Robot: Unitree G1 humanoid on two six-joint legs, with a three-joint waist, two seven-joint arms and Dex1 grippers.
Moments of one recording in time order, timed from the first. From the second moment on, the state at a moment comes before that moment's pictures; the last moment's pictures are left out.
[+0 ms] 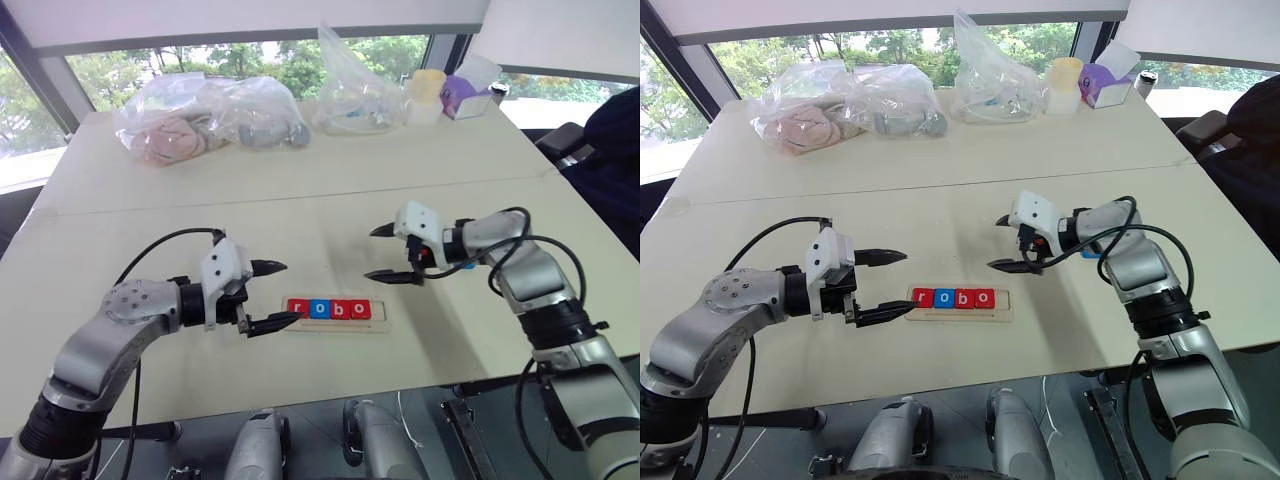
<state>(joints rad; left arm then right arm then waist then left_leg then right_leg) -0.19 0.72 -0.03 -0.48 -0.51 0.56 -0.92 -0.63 -0.67 0.16 0.14 0.07 0.33 1.09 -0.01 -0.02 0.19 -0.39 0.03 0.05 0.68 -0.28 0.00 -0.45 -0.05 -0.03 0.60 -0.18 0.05</state>
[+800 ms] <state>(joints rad) -0.24 0.70 -0.07 -0.43 -0.50 0.54 -0.96 -0.38 -0.44 -0.20 -0.15 -0.04 1.03 0.29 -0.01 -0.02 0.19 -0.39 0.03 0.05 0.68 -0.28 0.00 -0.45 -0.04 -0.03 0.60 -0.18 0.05</state>
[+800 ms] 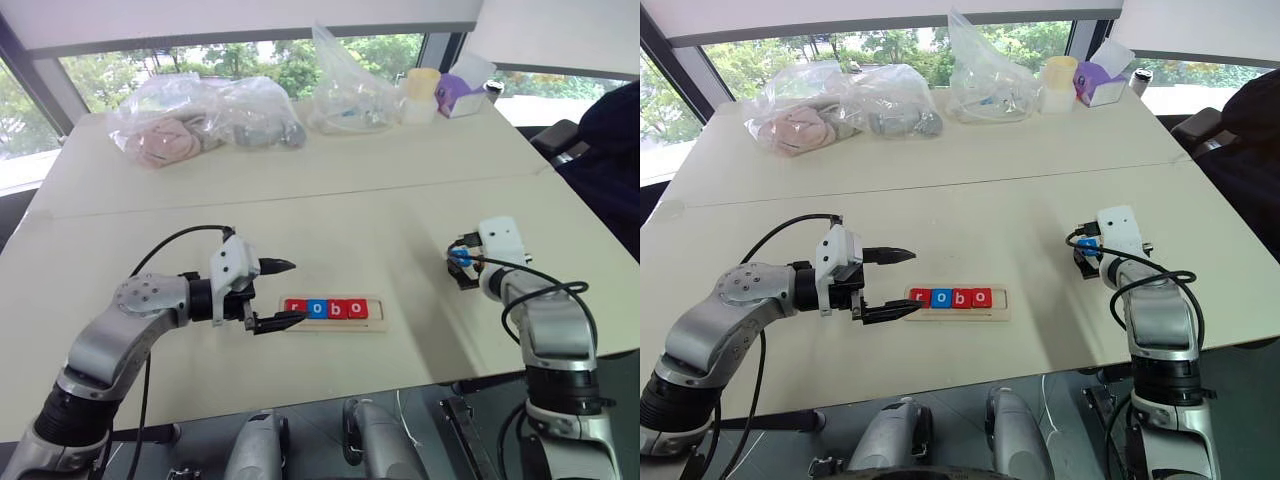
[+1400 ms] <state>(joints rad) -0.24 0.69 -0.07 -0.43 -0.50 0.54 -0.95 -0.33 -0.35 -0.23 -0.45 0.11 1.39 0.26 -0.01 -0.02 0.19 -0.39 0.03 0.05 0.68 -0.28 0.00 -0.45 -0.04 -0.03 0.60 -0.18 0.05</state>
